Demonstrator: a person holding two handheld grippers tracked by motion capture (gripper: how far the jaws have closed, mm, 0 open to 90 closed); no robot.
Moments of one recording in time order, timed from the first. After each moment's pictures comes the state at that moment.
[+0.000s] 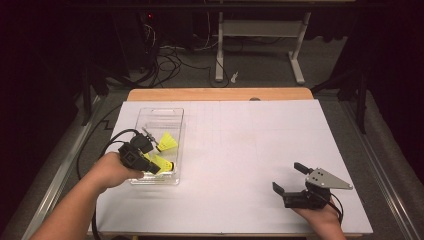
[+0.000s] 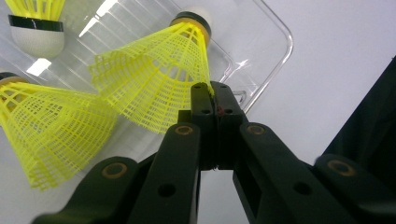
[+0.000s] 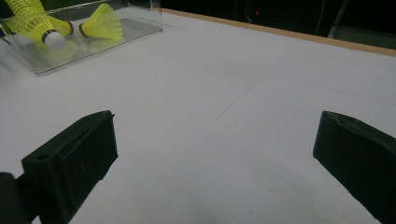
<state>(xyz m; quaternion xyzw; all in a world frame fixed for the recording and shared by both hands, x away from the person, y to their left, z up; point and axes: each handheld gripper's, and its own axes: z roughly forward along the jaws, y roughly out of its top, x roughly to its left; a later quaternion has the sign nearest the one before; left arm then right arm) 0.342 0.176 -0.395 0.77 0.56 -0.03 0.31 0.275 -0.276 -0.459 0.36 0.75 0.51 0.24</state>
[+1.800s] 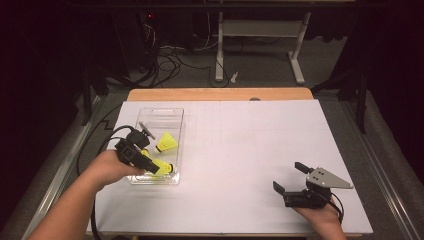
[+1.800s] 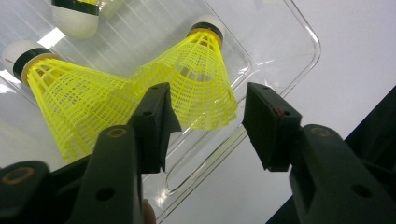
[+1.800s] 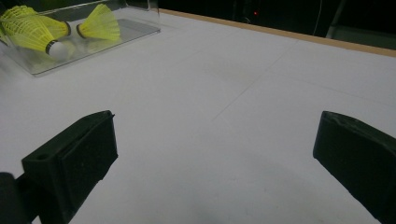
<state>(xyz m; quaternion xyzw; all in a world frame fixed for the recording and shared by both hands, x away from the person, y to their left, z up) 0.352 0.180 -0.386 0.74 0.60 -0.01 0.29 0.276 -0.278 -0.459 0.36 0.75 0.51 0.24</state>
